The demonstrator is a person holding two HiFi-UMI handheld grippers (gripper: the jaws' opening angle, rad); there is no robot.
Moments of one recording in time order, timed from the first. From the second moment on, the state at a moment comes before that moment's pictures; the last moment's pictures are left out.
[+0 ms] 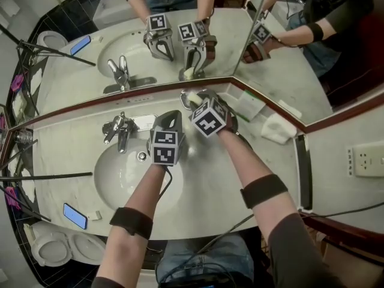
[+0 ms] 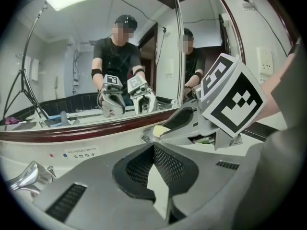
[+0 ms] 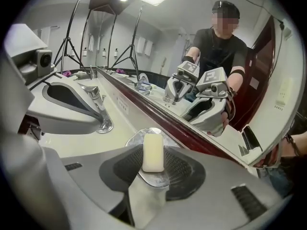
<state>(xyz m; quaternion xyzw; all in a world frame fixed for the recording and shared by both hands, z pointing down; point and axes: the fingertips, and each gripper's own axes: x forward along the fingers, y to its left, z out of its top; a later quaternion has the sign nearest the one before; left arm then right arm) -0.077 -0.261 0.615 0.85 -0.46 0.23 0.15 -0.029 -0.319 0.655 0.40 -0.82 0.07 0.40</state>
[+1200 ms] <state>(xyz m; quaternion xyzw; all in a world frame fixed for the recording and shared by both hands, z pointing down) -0.066 -0.154 0.492 0.85 -0.47 0.19 0.12 0.021 -0.178 0.503 0.42 -0.86 0.11 0.25</state>
